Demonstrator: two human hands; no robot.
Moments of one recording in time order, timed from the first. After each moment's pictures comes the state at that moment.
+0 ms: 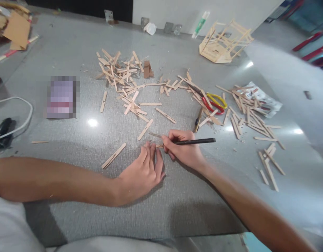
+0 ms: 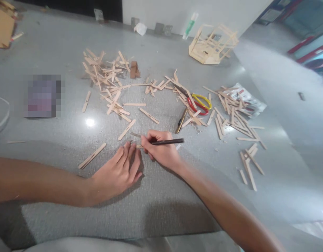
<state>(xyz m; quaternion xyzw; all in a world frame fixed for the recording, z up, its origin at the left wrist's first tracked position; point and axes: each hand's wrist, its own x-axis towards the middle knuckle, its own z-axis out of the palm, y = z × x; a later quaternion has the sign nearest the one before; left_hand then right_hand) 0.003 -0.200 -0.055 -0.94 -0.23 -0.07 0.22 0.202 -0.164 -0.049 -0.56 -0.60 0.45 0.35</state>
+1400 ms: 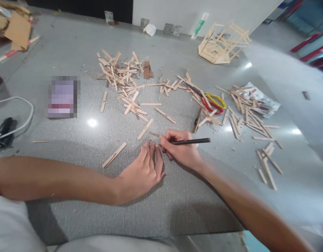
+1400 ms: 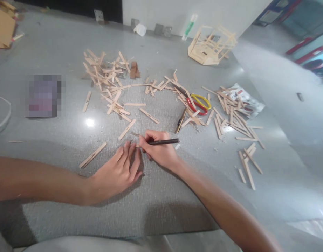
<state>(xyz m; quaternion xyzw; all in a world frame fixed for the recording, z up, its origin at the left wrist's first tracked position) 0.004 -0.198 -0.055 -0.94 -0.24 -0.08 0.22 0.196 -0.163 -0.047 -0.57 -0.62 0.43 0.33</state>
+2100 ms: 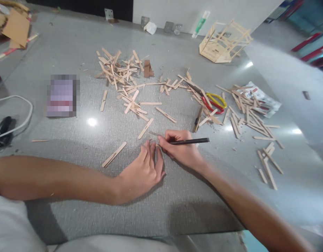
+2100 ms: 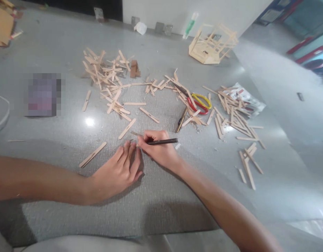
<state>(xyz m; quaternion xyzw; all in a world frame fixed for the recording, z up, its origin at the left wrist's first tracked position) 0.004 -0.199 -0.055 -0.94 -0.24 -0.08 0.22 0.198 -0.161 -0.047 -0.57 -0.65 0.39 0.30</state>
